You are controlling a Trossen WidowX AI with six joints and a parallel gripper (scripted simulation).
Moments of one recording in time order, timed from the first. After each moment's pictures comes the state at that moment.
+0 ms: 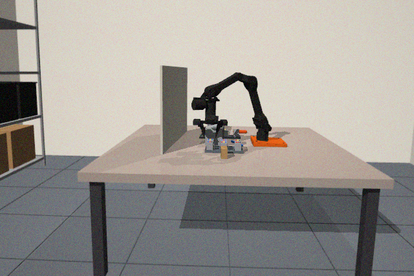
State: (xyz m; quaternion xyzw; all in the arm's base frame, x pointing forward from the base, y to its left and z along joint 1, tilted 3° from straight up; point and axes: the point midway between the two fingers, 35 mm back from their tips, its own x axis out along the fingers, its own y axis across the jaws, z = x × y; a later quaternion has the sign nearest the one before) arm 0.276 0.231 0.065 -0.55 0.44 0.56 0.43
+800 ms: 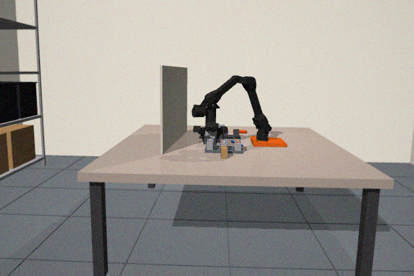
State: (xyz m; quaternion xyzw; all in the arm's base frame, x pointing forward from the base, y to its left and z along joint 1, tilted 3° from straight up) arm 0.274 0.230 0.026 -0.55 0.44 0.56 0.43
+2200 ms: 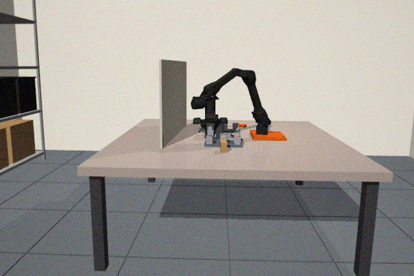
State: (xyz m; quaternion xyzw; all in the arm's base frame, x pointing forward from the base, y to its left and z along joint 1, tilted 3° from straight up) arm 0.271 0.229 0.041 -0.55 0.45 0.56 0.42
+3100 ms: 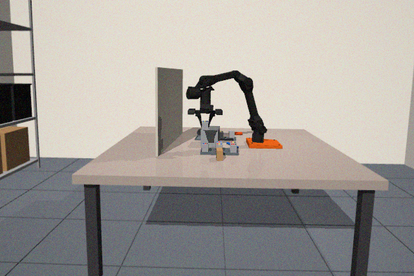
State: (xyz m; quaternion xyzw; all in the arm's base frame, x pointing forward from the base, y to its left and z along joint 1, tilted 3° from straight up) arm 0.281 0.232 0.132 -0.55 0.45 0.56 0.43
